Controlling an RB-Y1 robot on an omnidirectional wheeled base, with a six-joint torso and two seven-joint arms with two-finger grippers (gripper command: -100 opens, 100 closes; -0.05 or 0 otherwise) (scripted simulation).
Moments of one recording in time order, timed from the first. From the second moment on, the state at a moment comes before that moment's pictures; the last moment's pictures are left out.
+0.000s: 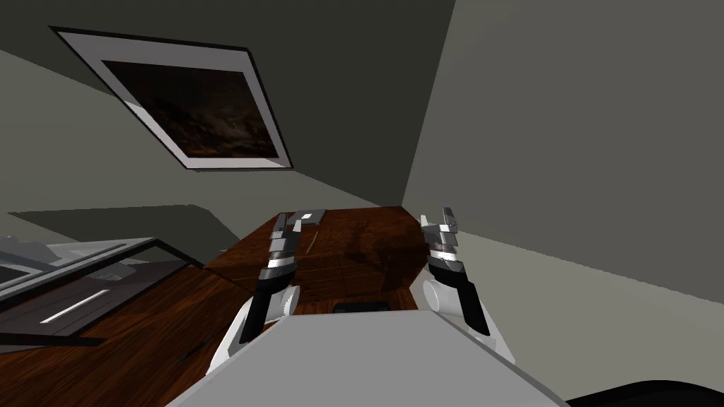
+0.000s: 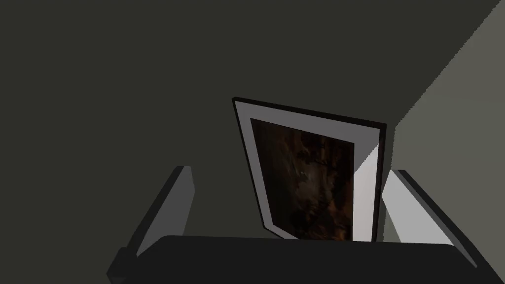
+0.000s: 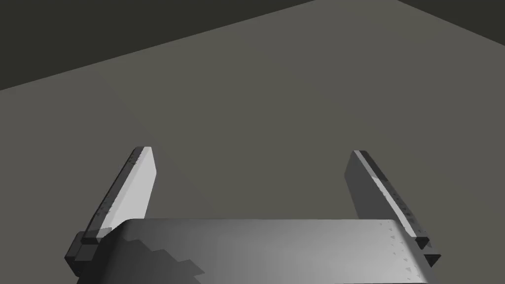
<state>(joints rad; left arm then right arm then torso) 0.47 0.02 0.06 -2.24 -0.09 -0.47 0.06 0.47 -0.04 -0.06 -2.31 -0.12 -0.39 -0.09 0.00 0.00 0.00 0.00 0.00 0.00</state>
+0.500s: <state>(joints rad) 0.47 0.15 0.01 -2.25 -0.09 -0.46 0.07 0.47 -0.04 -0.06 -2.31 -0.12 -0.39 -0.09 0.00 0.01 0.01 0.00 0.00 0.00</state>
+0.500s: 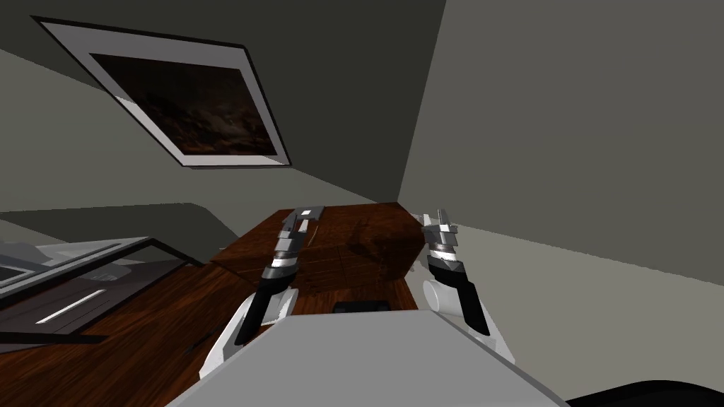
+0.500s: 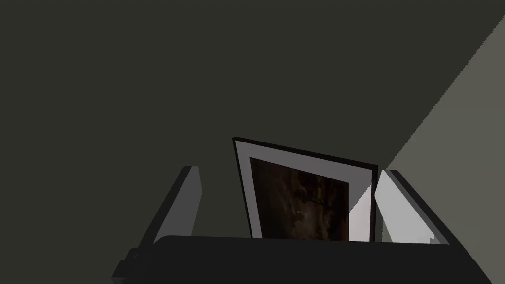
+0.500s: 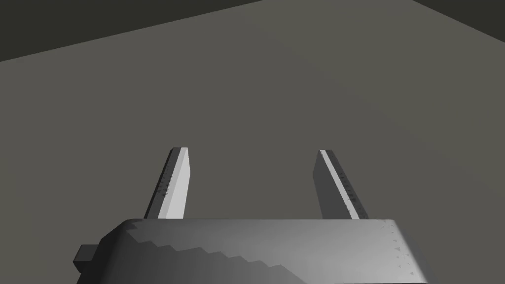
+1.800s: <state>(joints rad) 0.47 0.49 -0.22 -2.17 -0.04 -0.48 0.17 0.47 -0.04 -0.06 -2.31 -0.12 -0.39 -0.09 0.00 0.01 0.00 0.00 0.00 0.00</state>
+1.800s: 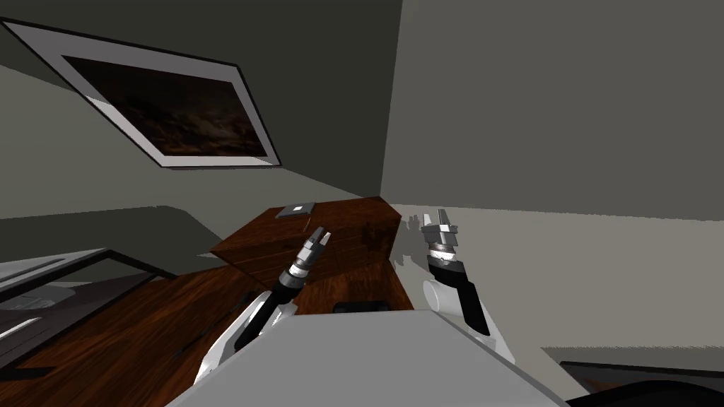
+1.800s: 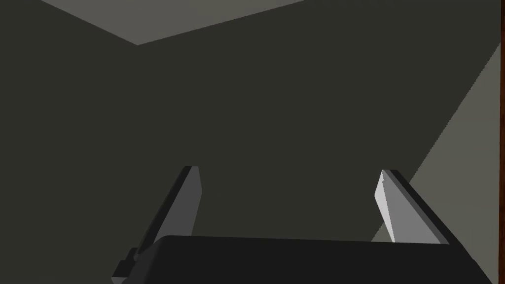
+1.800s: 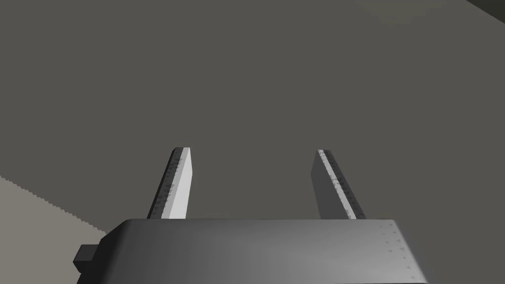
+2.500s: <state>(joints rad) 0.46 0.66 -0.40 -2.07 -0.01 -0.49 0.25 0.47 -0.04 -0.06 -2.31 -0.12 -0.39 -0.09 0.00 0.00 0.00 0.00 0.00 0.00</state>
